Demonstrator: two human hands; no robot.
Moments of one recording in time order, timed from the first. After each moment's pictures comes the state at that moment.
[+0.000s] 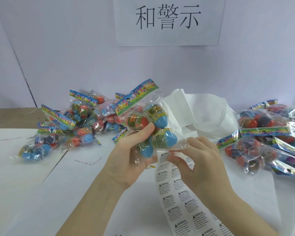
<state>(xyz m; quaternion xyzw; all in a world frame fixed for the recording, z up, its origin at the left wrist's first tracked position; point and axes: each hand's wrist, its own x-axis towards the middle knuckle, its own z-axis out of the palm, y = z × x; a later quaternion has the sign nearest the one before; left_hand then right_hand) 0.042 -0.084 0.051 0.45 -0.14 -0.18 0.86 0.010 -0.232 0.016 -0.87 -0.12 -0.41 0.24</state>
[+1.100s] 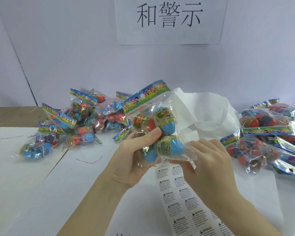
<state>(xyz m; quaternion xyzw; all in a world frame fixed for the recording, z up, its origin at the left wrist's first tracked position) 0.038 -0.084 0.051 0.46 -0.14 -0.20 0.85 0.011 -0.238 0.015 -0.86 -0.14 -0.47 0.12</state>
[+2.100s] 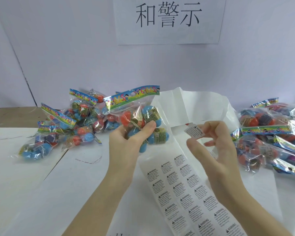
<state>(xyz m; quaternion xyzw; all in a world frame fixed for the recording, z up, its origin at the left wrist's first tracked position) 0.042 -0.094 0.052 0.62 -0.04 0.11 0.78 -0.004 -0.235 0.038 -0.77 -0.06 -0.32 0.56</state>
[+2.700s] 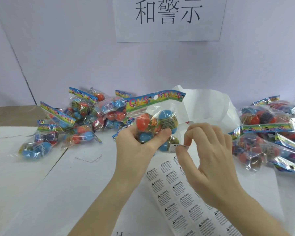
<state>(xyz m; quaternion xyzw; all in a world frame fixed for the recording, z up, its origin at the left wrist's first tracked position) 0.029 -0.102 0.055 0.67 -0.13 0.14 0.72 -0.003 -0.229 0.033 -0.88 -0.11 -0.39 0.26</state>
